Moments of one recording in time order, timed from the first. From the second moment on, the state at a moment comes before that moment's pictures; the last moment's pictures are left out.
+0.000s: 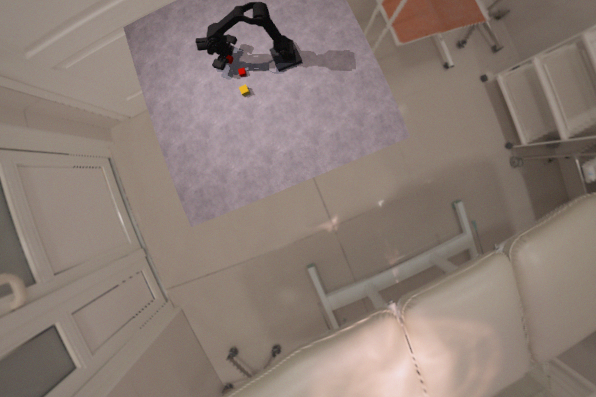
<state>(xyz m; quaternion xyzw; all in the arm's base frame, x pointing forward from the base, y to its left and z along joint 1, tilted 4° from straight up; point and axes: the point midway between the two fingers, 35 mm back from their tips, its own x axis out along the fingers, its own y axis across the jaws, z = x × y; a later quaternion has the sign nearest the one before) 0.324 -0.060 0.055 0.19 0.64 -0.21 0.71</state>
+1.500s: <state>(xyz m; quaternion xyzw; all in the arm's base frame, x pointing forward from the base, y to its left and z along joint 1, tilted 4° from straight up) 0.320 -0.028 0.156 0.19 0.64 -0.21 0.71</state>
